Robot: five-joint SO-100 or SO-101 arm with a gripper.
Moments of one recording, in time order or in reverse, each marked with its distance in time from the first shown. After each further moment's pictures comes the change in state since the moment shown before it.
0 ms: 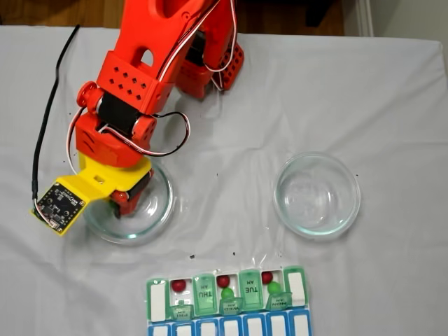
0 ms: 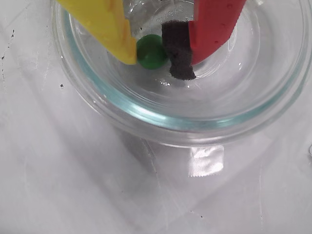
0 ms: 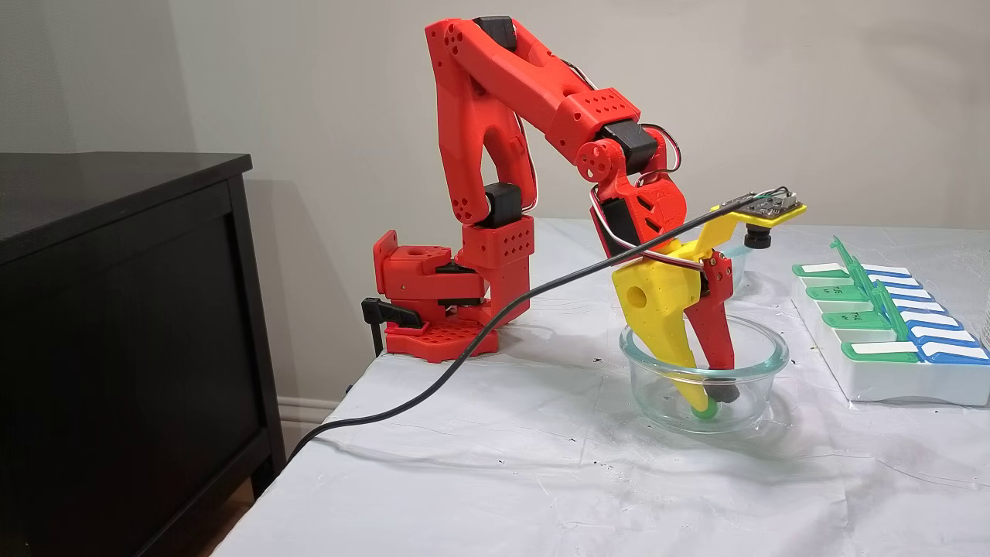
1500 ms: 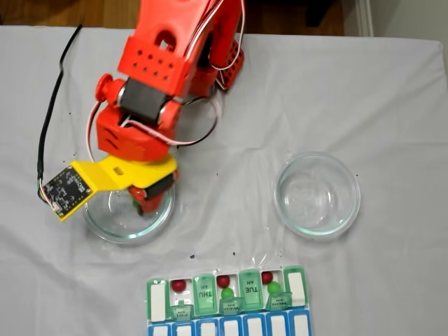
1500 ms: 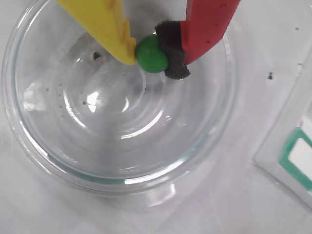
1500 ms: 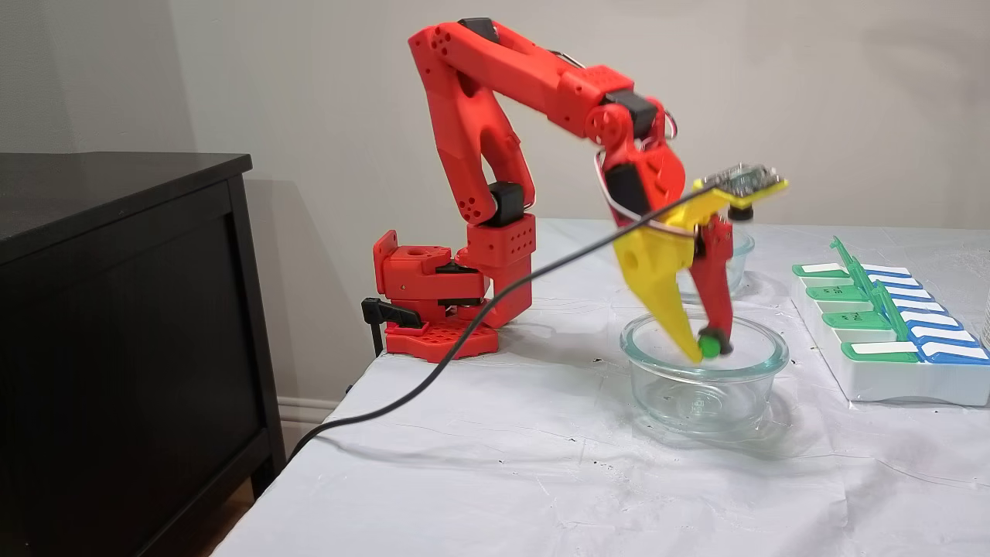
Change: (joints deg) arm -10.5 13.9 -4.0 16.7 27.0
